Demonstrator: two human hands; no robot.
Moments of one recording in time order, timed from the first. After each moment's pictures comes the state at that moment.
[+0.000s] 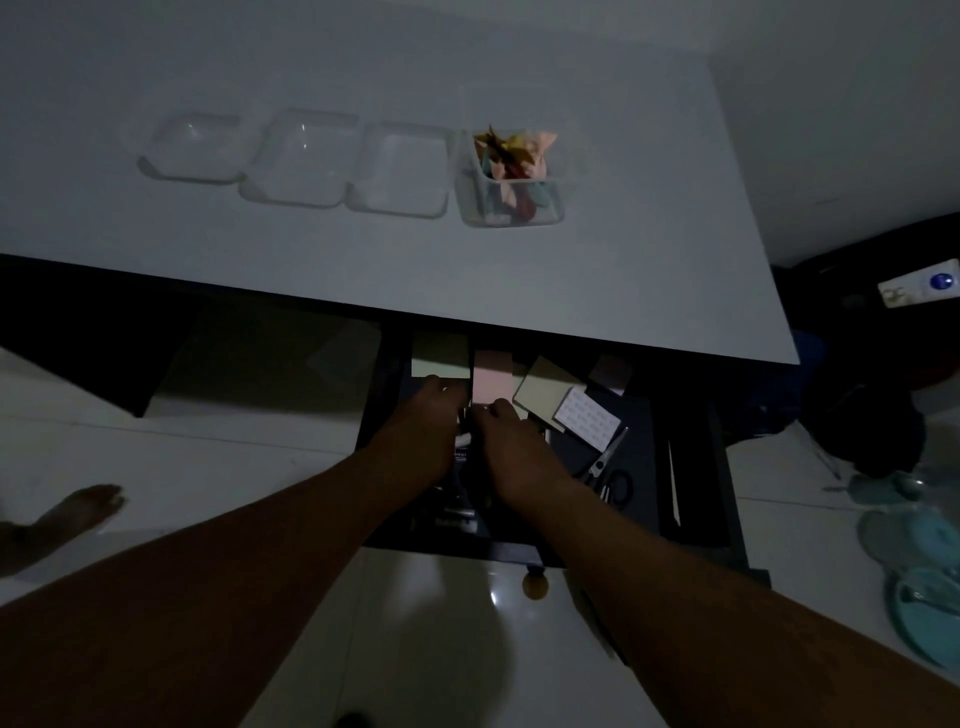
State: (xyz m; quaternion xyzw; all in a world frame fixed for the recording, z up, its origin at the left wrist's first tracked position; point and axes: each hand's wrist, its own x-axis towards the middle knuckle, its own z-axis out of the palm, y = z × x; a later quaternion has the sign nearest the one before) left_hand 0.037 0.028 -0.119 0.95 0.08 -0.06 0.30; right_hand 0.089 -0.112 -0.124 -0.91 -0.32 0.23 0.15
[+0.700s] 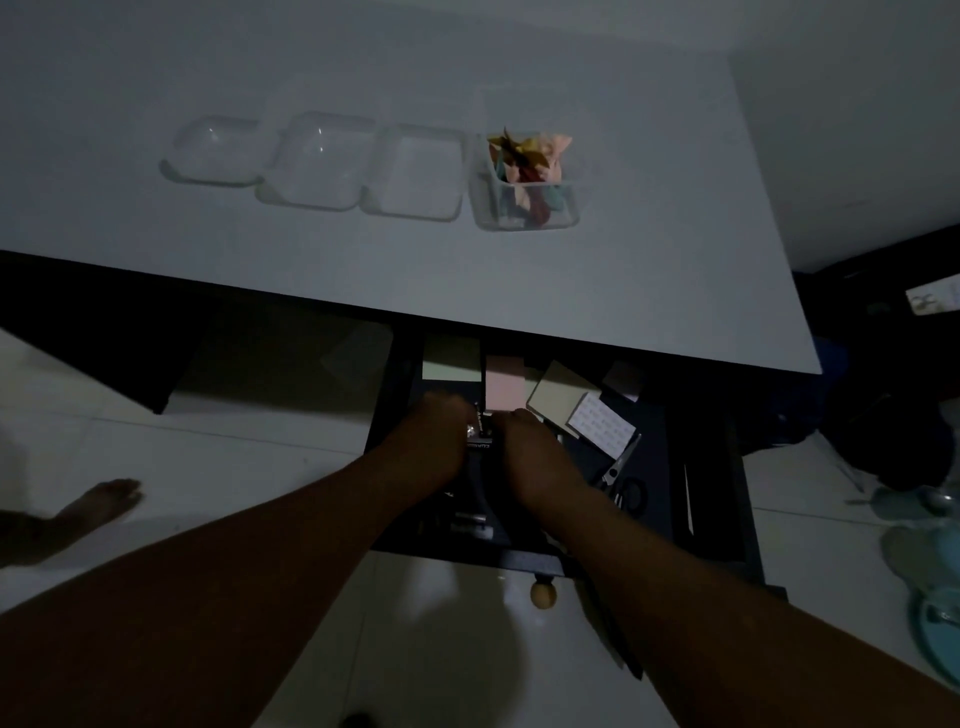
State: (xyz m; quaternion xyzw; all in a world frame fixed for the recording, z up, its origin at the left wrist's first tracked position) left_hand 0.048 0.026 -0.106 0.95 0.13 -0.14 0.27; right_hand 0.096 -0.113 -0.123 -0.91 -0.28 0.24 0.19
